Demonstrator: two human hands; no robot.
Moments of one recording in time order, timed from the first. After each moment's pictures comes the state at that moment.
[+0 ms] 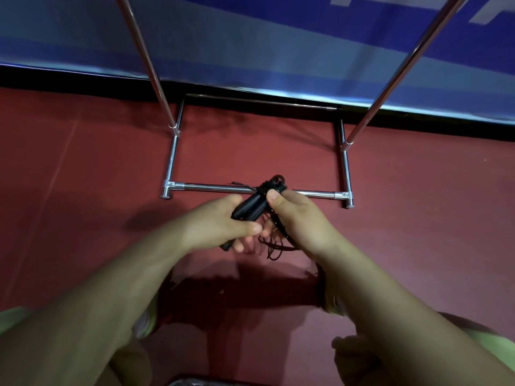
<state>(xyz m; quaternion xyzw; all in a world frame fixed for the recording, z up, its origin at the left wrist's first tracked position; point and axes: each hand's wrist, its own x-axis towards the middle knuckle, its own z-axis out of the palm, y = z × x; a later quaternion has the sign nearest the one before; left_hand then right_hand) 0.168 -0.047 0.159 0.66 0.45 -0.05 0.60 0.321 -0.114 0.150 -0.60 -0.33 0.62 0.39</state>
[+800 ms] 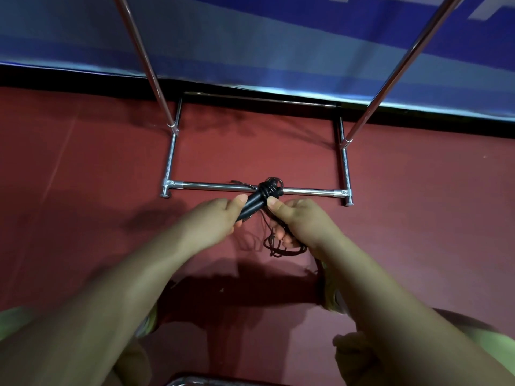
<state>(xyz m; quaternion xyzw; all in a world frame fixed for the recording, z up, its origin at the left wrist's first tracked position) 0.170 -0.049 0.142 0.69 0.54 -0.04 0.49 0.331 -0.116 0.149 -0.71 -0.28 0.59 0.28</state>
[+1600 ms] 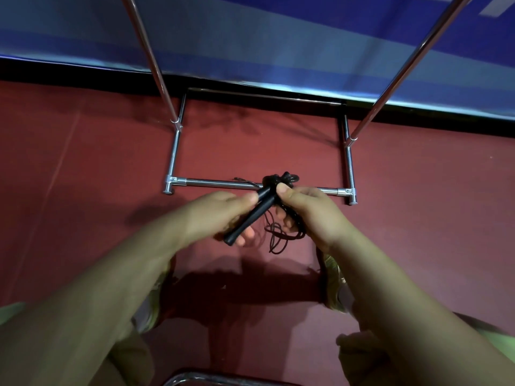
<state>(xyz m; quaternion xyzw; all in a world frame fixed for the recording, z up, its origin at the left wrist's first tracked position) 0.164 -0.043 0.158 0.58 0.49 -0.05 0.65 0.334 -0.112 0.148 -0.62 -0.29 0.61 0.40</state>
